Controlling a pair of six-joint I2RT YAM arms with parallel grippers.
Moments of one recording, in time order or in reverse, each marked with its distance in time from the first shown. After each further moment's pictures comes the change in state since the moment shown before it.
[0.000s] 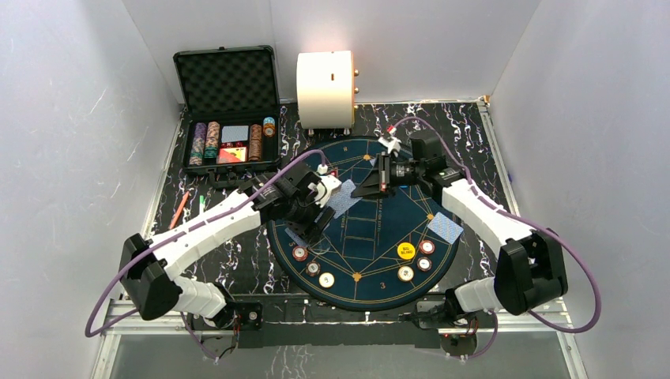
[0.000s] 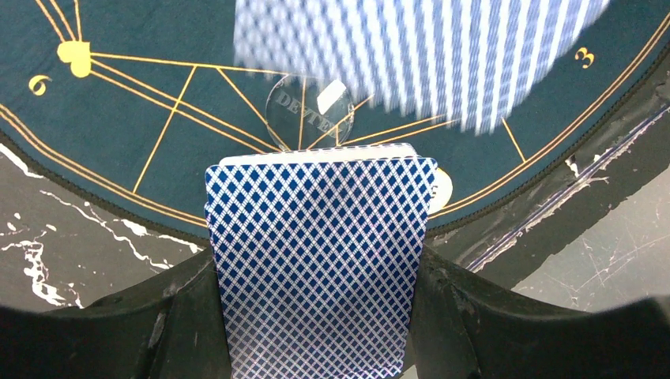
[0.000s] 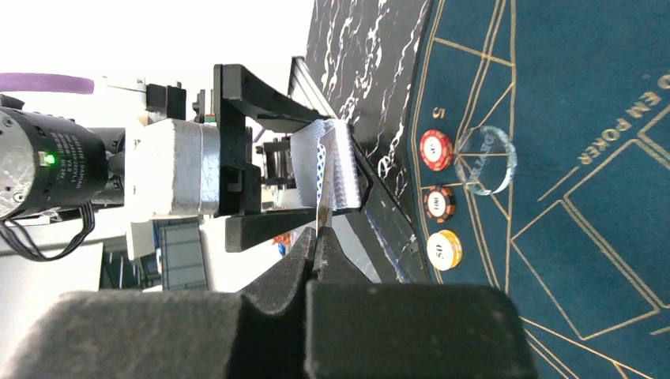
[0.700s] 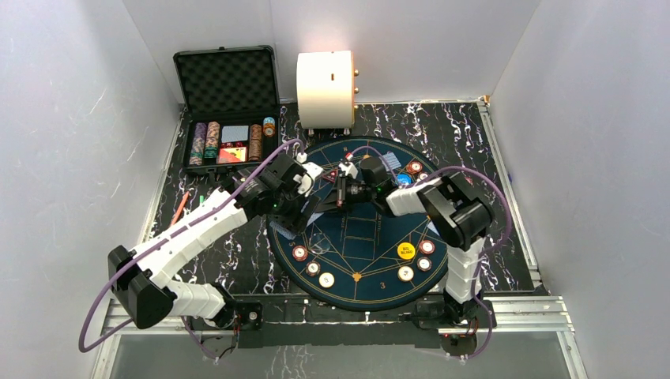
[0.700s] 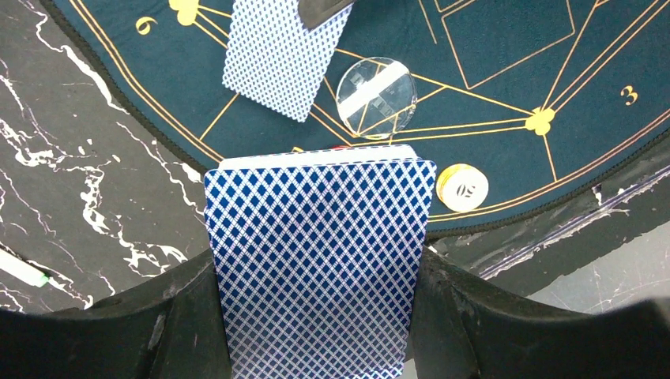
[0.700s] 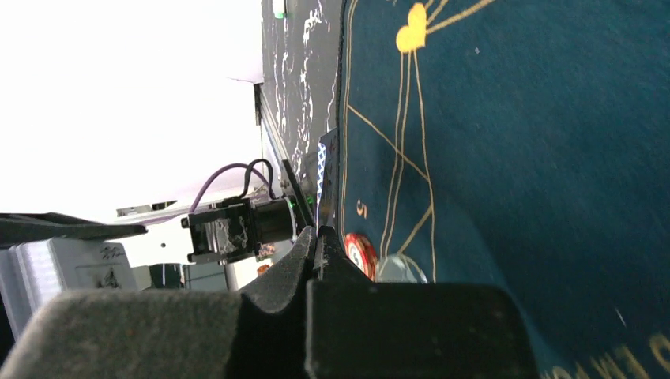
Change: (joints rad) left arm 0.067 -0.066 0.054 -0.118 -0.123 -0.069; right arm 0.180 0.546 -0.084 0.747 0.136 0.264
